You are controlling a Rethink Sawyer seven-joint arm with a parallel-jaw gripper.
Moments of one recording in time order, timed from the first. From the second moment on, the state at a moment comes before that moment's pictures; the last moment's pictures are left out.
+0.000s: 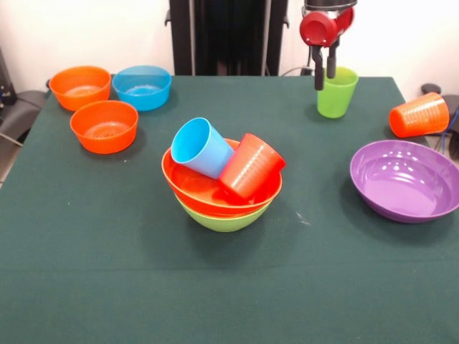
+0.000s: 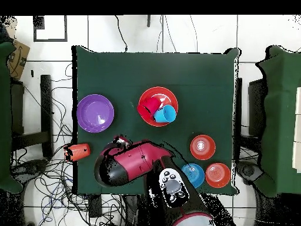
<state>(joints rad) -0.31 -0.85 0.36 2.08 -0.50 0.24 1.14</state>
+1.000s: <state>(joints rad) -0.28 -0.83 0.33 2.08 -0.49 0.22 1.14</state>
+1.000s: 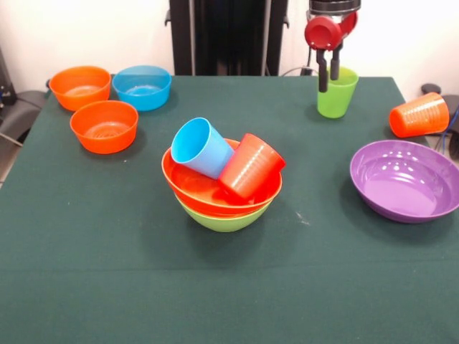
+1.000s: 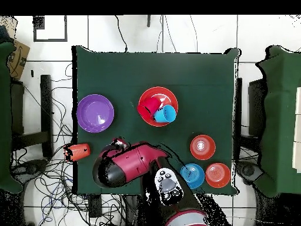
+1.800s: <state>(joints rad) -0.24 -0.74 0.27 2.07 -0.49 0.20 1.14</state>
